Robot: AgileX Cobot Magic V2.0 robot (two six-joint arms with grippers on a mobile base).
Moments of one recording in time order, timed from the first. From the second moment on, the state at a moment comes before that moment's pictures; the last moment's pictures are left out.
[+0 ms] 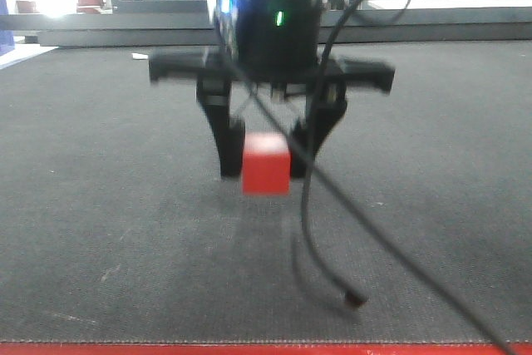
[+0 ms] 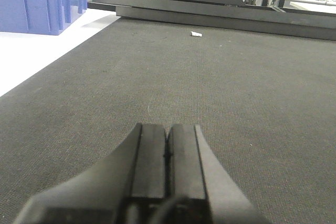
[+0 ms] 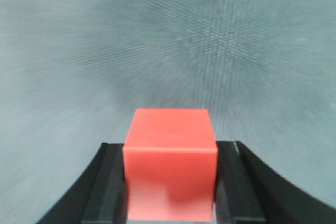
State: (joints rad) left arm 0.02 -0.02 0.03 -0.06 0.06 -0.02; right arm 0.74 1.88 -1.57 0.03 1.12 0.74
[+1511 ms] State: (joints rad) left arm 0.02 -0.02 0.03 -0.06 0.06 -0.02; right arm -0.06 0.76 -0.66 0.11 0.43 -0.03
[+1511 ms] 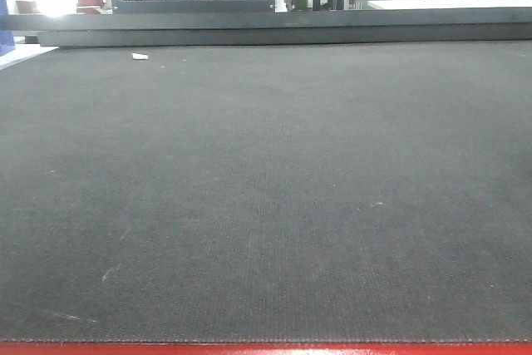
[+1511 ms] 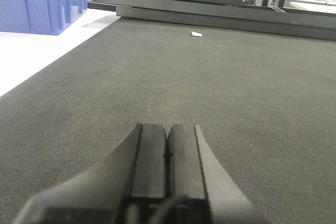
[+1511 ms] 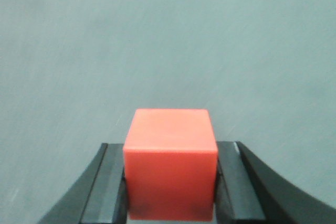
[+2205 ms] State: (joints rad) left arm 0.02 -0.02 0.03 -0.06 0.06 -0.02; right arm -0.07 0.19 -0.31 -0.01 0.22 -0.03
